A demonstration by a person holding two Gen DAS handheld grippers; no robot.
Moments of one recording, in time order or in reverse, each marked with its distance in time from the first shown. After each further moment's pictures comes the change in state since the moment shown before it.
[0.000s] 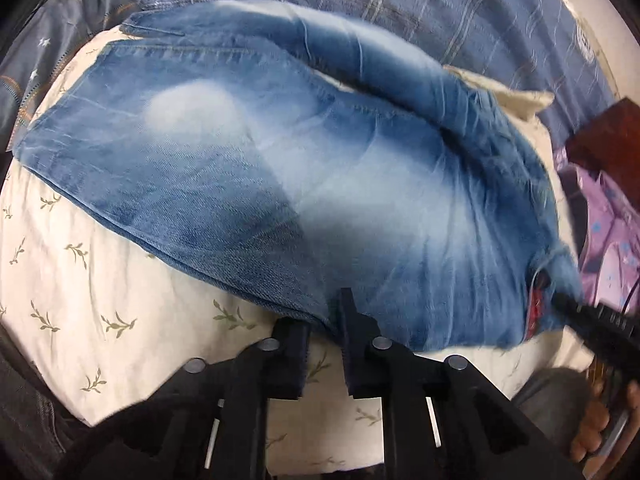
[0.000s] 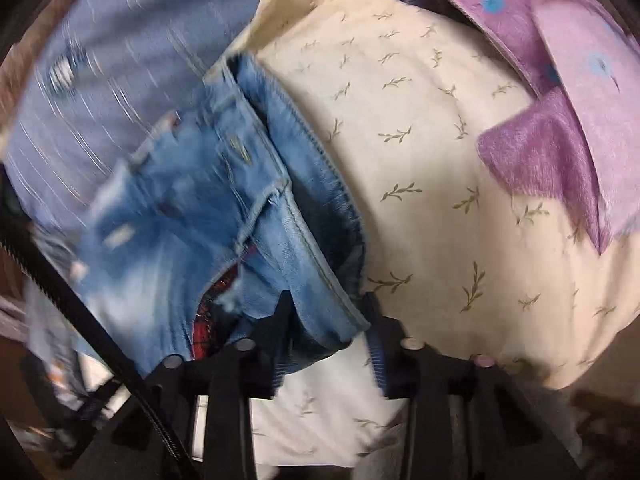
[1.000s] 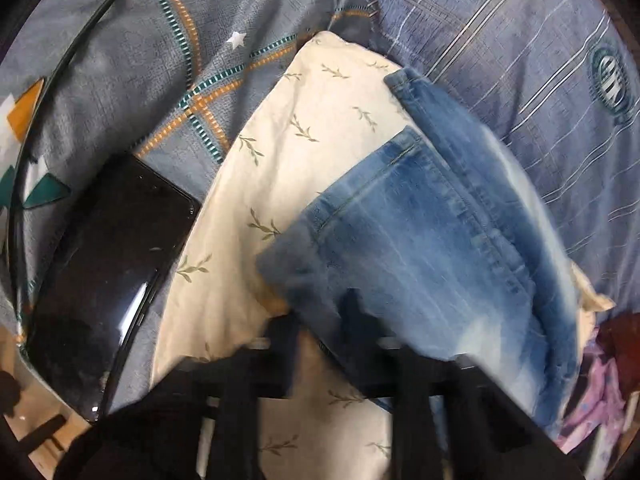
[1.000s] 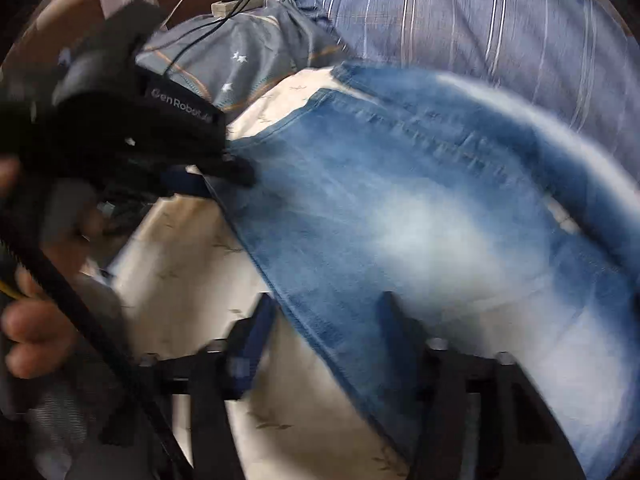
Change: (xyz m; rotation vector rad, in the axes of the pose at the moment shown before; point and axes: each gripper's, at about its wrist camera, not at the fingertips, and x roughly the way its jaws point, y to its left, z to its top) left arm 0.007 0.200 0.117 -0.478 -0.090 0.044; right arm 0.091 0.356 -0.154 -1.002 -0.063 0.248
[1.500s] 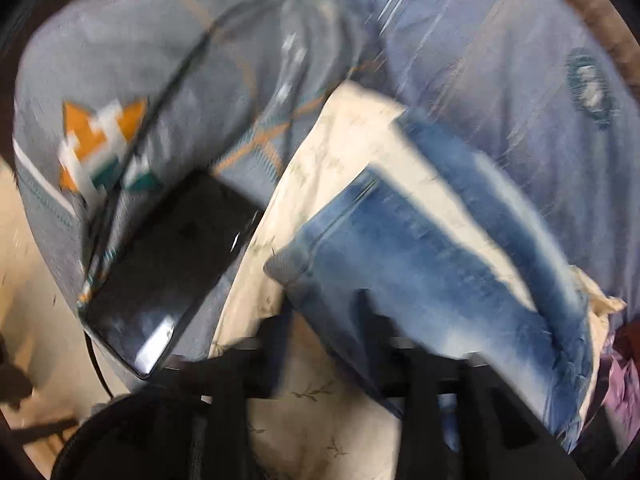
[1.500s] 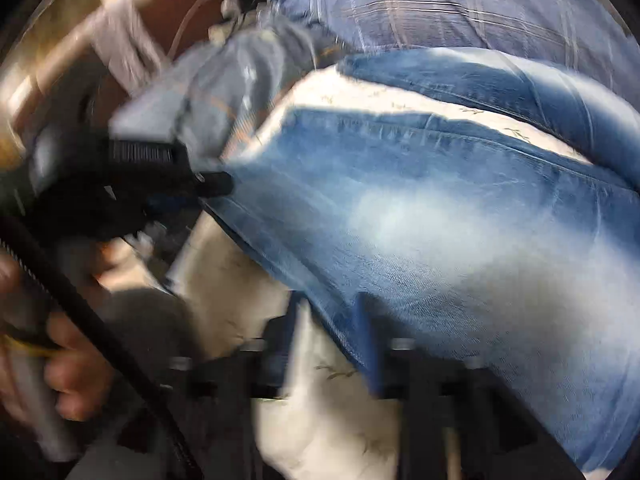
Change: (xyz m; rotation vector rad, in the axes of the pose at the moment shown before) left arm -0.063 -0.014 -0.046 0.041 -0.232 0.089; right arm -0.036 -0.017 -0.024 0.245 -0.012 0.273
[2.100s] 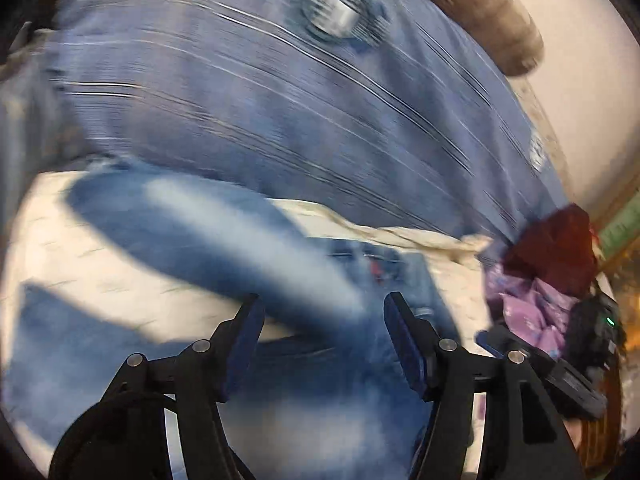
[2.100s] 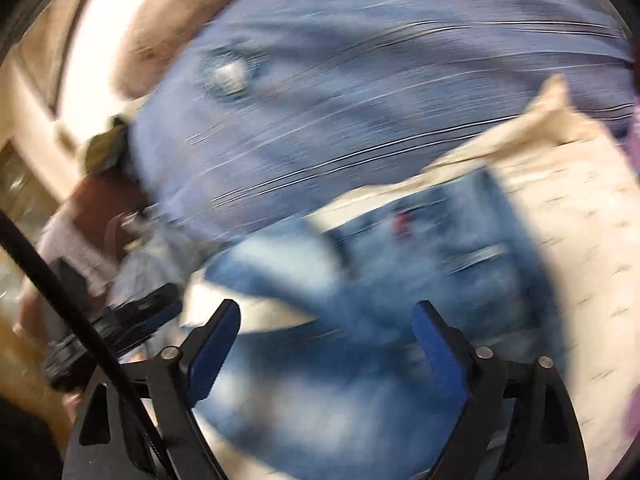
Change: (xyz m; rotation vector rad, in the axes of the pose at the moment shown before) left arm 0.058 -0.277 0.016 0.371 0.092 -0.488; right arm -0.205 -0.241 0.076 0.409 -0.288 -0.168
